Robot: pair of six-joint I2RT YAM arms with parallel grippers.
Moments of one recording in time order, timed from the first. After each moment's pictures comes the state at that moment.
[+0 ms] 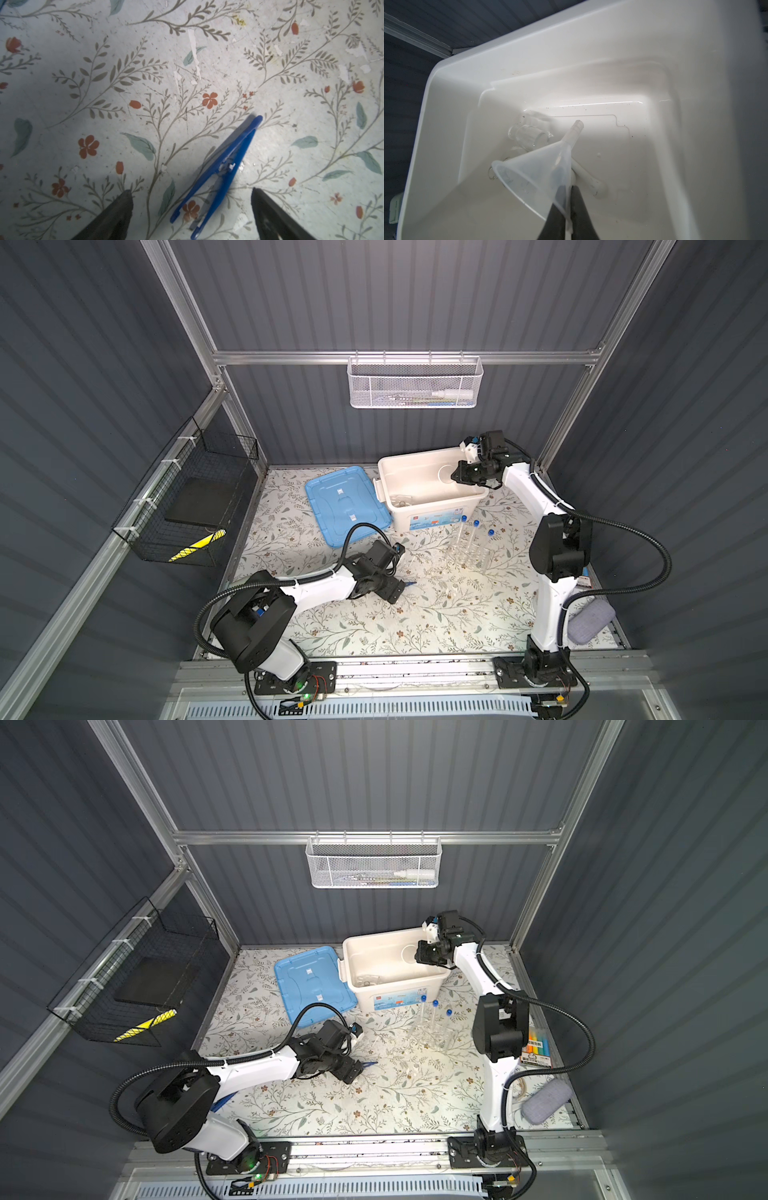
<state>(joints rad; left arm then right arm) -0.82 1.52 0.76 -0.29 0.04 -0.09 0.18 2.12 1.95 -0.72 -0.39 0.21</state>
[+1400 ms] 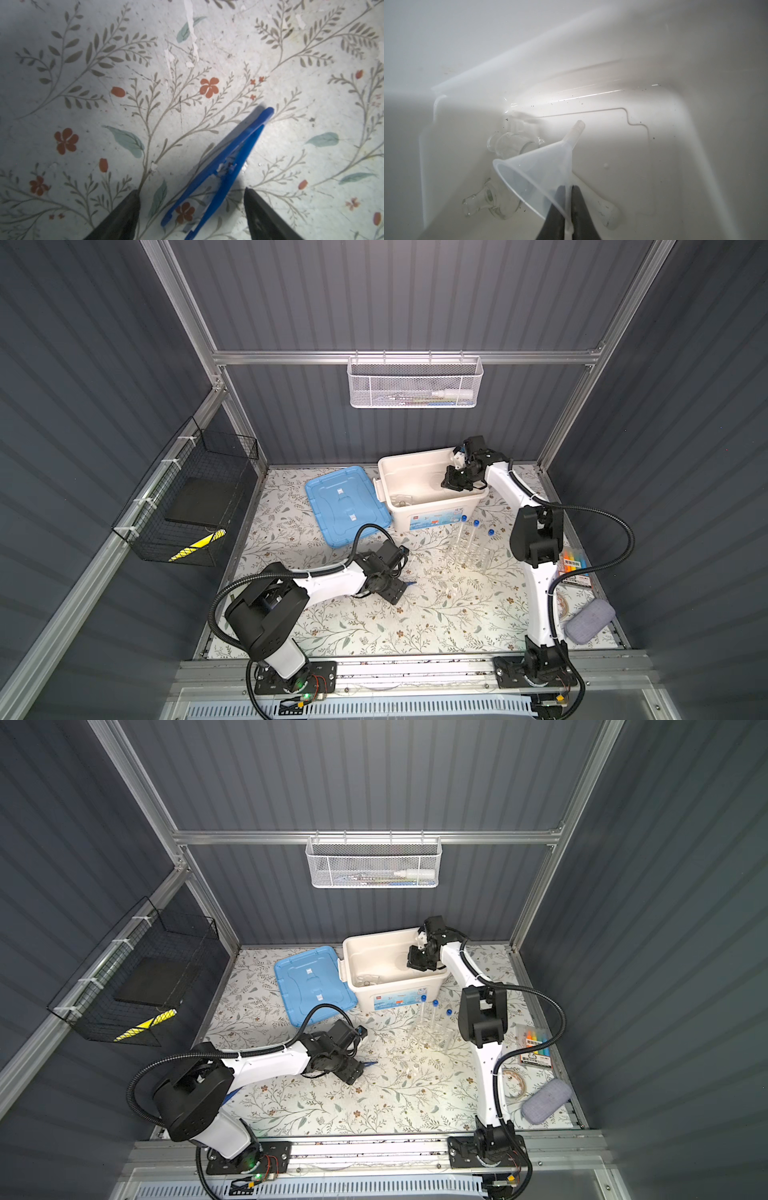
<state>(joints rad) -0.85 1.61 0.84 -0.40 0.01 -0.12 0.21 2.35 2.16 -0.82 -0.38 0.31</state>
